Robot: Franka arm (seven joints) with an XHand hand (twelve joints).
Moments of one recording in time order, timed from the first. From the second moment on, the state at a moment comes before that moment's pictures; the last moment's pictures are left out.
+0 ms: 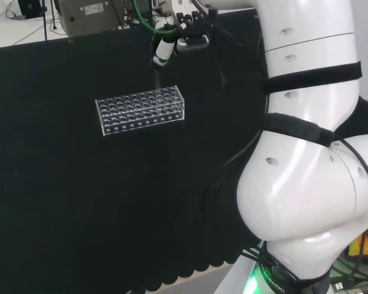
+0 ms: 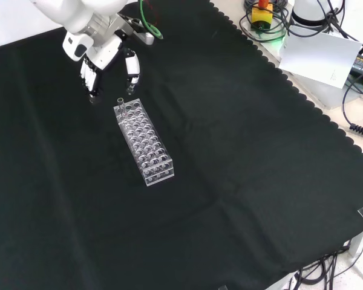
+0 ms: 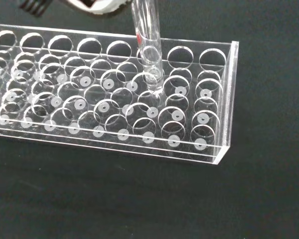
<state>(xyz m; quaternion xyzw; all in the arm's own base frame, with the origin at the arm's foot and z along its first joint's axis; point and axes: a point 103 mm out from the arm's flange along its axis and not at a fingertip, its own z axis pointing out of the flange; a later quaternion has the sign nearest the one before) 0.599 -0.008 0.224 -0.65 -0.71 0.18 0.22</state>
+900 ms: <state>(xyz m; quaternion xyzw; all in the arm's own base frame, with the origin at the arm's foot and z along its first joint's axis) 0.598 0.000 0.201 -0.64 -0.71 0.21 0.22</state>
